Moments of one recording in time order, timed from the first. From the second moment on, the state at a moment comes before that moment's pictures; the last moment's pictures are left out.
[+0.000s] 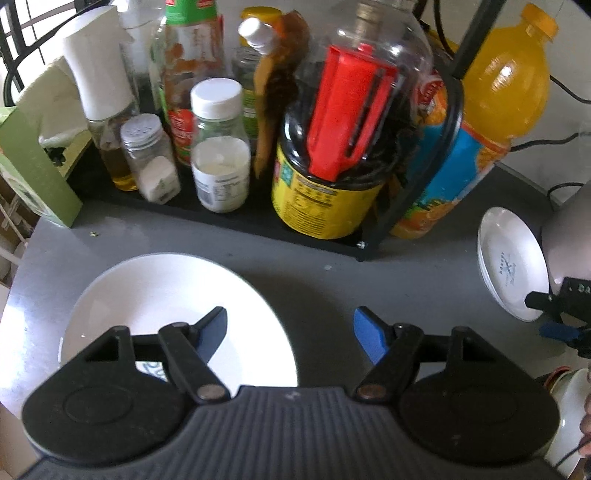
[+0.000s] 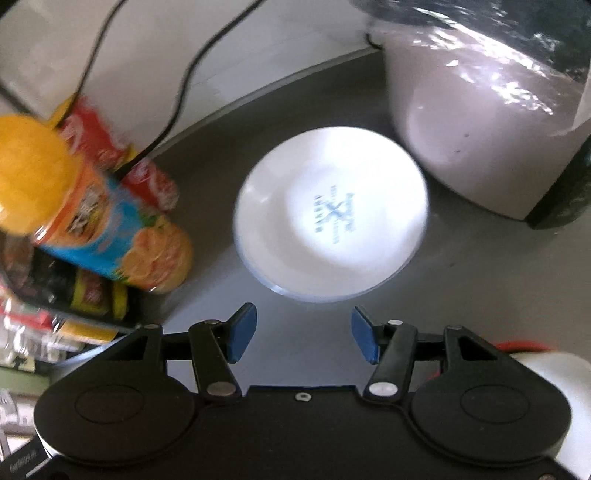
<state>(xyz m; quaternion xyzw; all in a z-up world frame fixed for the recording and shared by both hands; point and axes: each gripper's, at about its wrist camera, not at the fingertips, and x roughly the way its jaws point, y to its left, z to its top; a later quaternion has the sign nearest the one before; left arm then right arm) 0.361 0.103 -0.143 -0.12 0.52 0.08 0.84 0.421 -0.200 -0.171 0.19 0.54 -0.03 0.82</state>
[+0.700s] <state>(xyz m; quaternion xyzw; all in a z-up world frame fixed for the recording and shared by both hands) 0.359 0.075 -0.160 -0.10 0.54 0.07 0.83 0.460 -0.192 -0.221 0.14 0.58 -0.14 0.79</state>
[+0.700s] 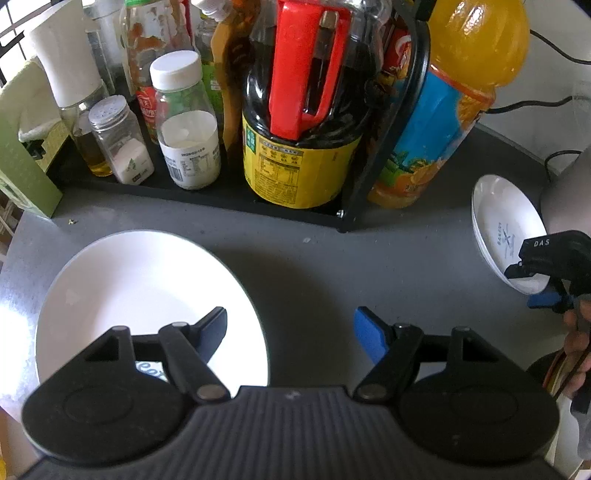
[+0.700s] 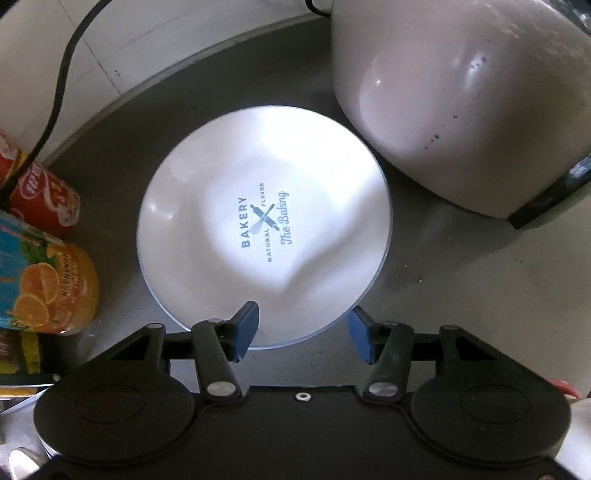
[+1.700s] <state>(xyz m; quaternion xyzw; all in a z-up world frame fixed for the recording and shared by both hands) 0.357 0.089 -0.159 -0.11 0.54 0.05 0.83 0.431 -0.133 -0.221 0.06 0.61 -0.10 0.78</state>
